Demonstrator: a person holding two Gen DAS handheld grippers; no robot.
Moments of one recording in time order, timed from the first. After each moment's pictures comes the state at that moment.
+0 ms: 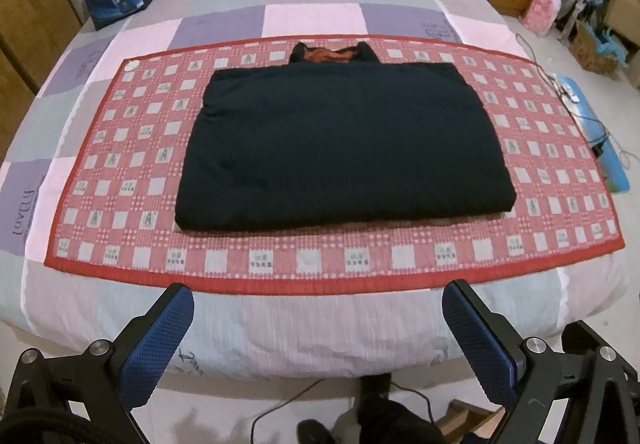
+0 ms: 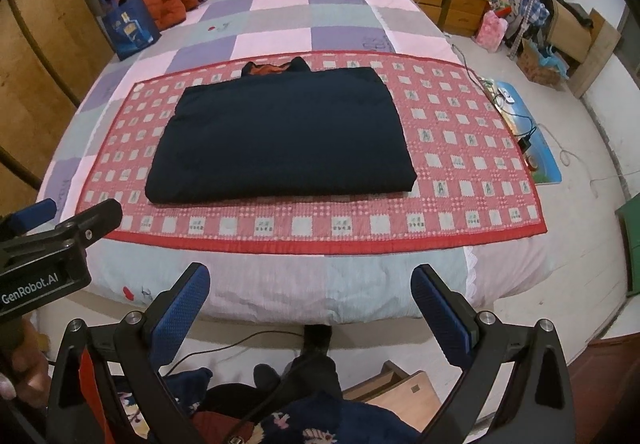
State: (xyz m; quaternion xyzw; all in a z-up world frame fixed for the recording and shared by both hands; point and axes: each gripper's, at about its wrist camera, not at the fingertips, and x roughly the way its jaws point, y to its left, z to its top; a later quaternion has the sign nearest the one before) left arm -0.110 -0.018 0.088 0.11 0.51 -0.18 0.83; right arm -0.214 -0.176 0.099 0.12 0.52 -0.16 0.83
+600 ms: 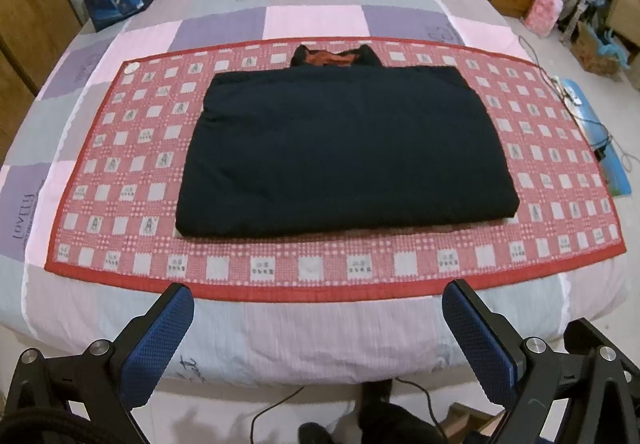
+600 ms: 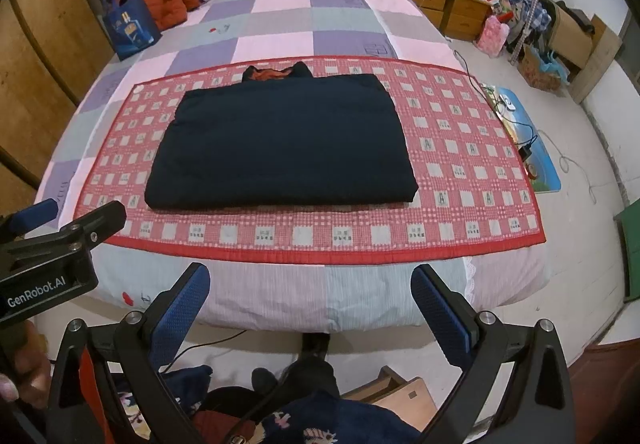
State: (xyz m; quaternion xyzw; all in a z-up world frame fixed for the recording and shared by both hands) left arm -0.091 -0.021 0.087 0.11 0.51 -0.18 0.83; right arm -0.199 -0.178 0.106 0.12 0.52 -0.16 0.83
